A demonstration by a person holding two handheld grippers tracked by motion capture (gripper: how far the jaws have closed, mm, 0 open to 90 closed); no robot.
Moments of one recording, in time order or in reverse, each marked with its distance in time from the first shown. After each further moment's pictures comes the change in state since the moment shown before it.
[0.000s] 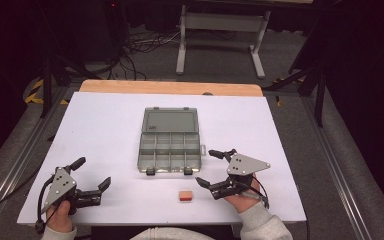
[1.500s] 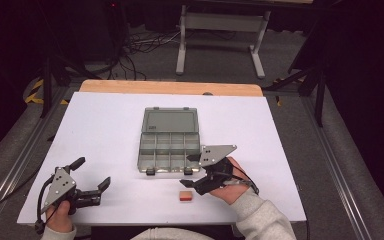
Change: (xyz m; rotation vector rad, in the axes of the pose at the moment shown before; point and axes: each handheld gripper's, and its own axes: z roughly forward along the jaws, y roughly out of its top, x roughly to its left) left arm 0.000 0.000 -0.001 -0.001 0.004 0.000; right arm 0.002 0.032 0.045 0.289 0.192 -0.048
